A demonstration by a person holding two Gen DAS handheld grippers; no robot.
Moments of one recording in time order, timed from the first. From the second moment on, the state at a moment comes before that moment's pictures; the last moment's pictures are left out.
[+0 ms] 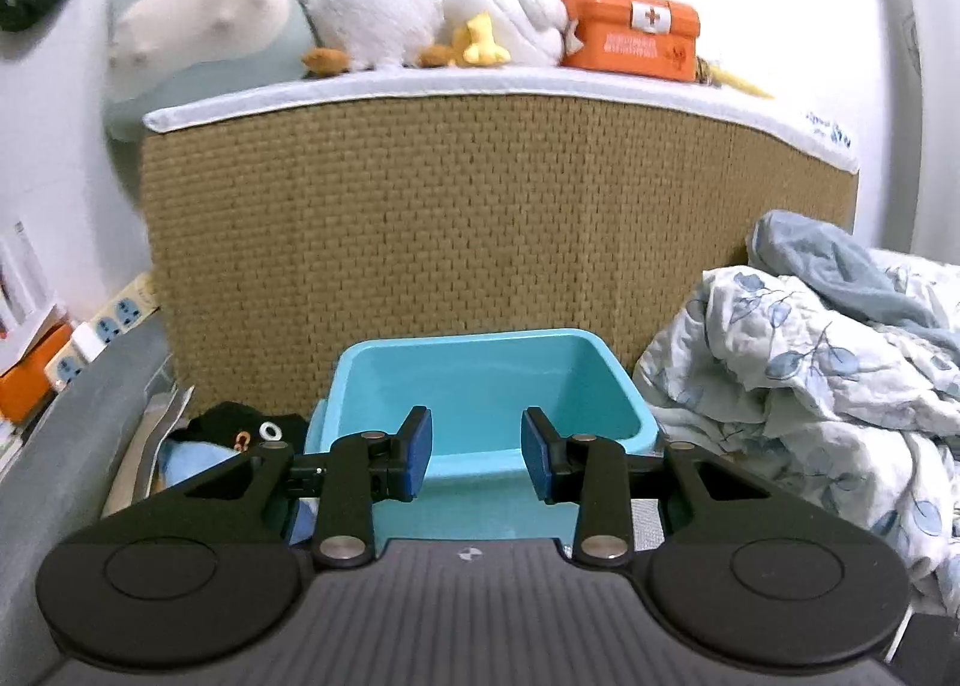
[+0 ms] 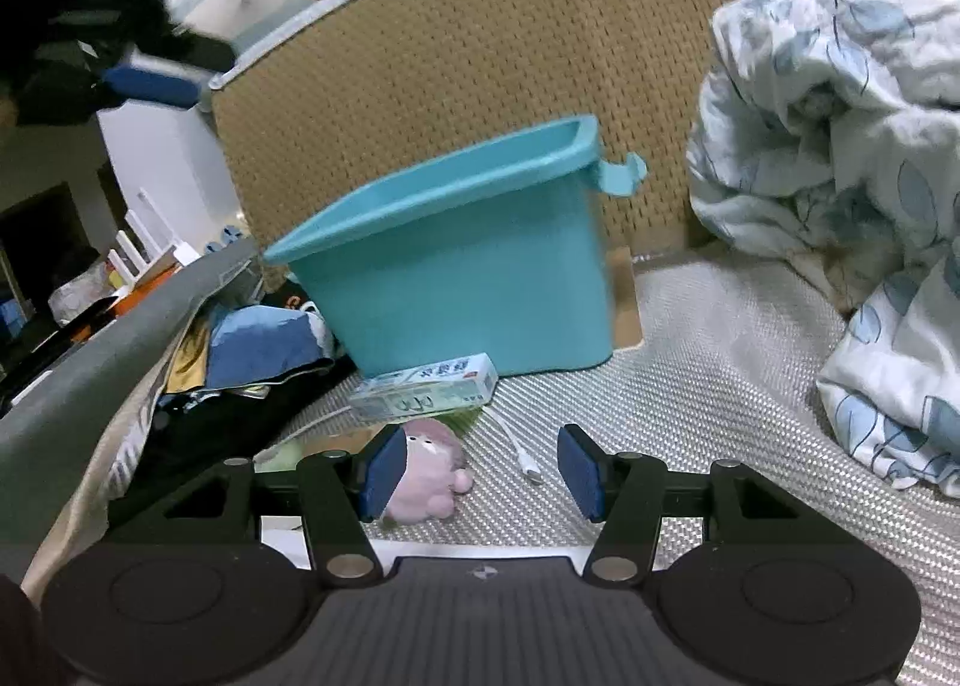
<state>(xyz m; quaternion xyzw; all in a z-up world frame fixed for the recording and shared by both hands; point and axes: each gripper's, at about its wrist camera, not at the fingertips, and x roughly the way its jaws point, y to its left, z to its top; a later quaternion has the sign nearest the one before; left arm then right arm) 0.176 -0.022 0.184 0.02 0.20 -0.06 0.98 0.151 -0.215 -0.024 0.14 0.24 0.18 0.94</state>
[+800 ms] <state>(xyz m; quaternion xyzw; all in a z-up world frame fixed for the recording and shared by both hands) 0.124 0.040 0.056 -0.01 0.21 -0.04 0.98 0.118 -0.181 -0.013 0.06 0.26 0.20 0.94</state>
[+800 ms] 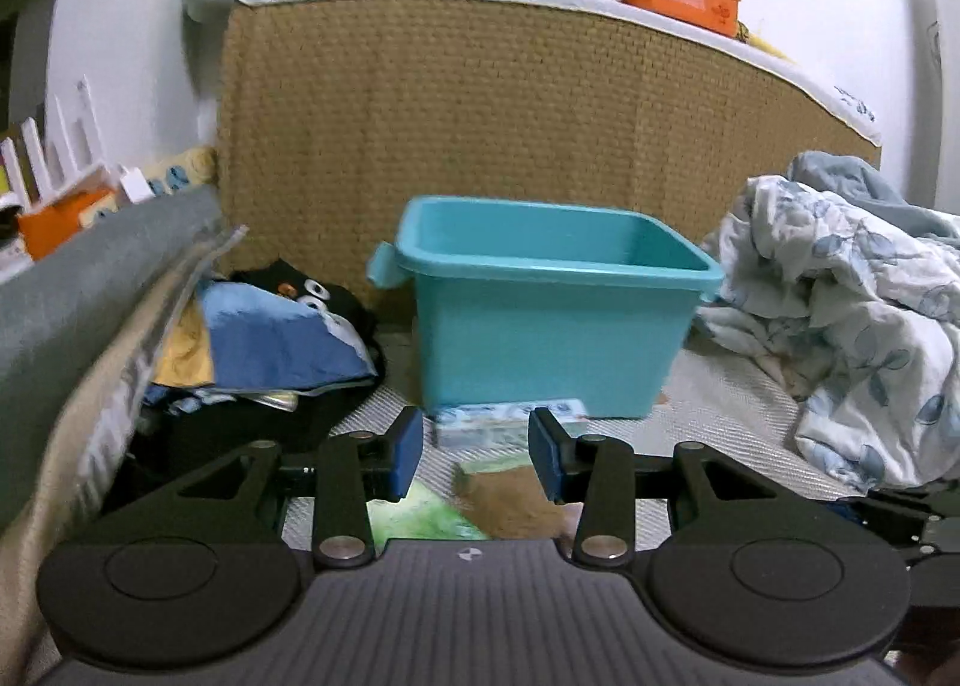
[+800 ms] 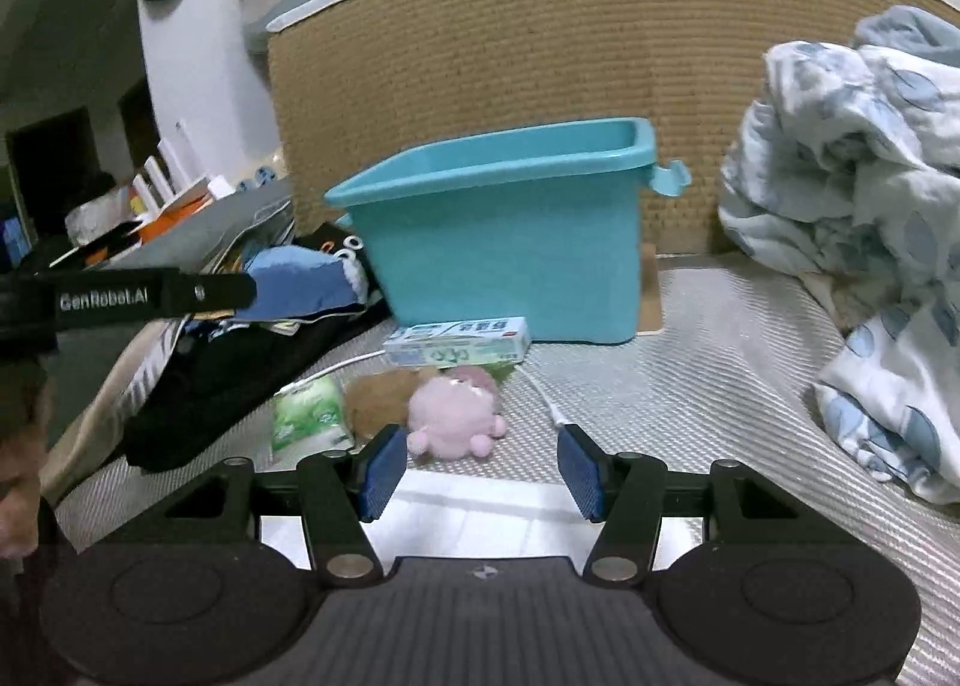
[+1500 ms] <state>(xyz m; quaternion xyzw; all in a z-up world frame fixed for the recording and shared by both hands) 0.129 0.085 0.045 -0.10 0.19 0.02 0.98 0.135 -0.071 -0.002 -0.08 0.27 0.28 0.92</state>
